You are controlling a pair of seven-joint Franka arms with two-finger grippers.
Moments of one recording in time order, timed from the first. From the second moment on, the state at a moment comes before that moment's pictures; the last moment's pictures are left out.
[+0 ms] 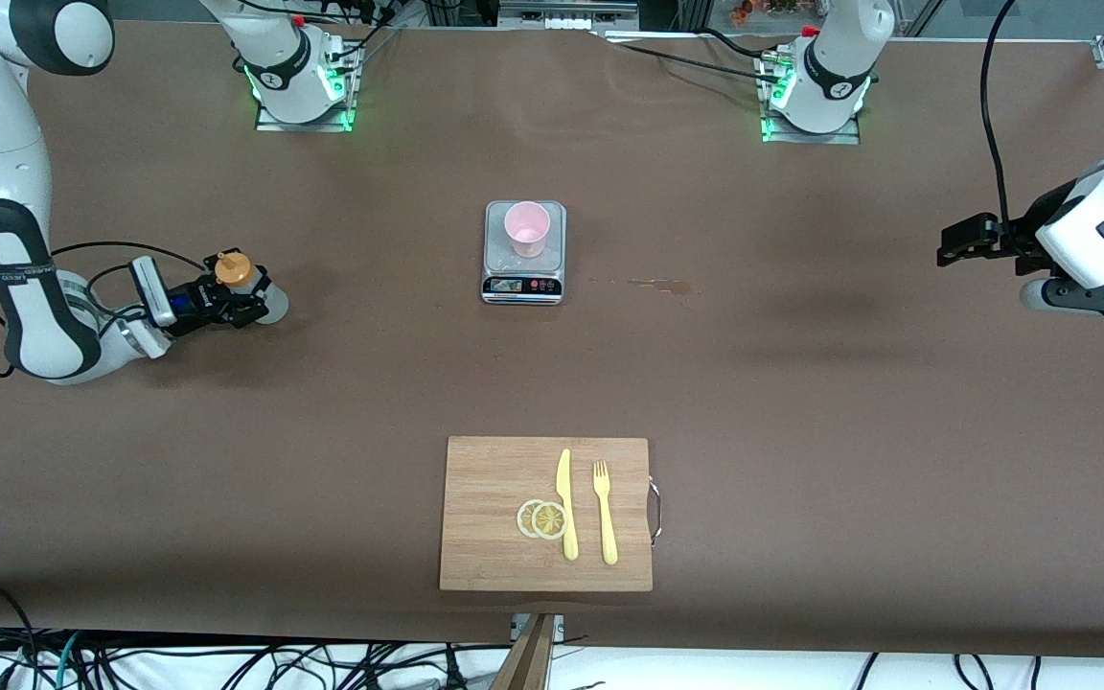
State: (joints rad) left arm -0.05 0.13 0.03 -1.53 -0.04 1.49 0.05; right arm -0.37 0.90 0.02 -1.66 0.76 1.21 -2.72
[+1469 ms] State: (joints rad) left arm -0.05 0.13 0.03 -1.53 -0.04 1.49 0.05; right arm -0.35 0.74 -0.09 -1.58 0.60 1.19 -2.50
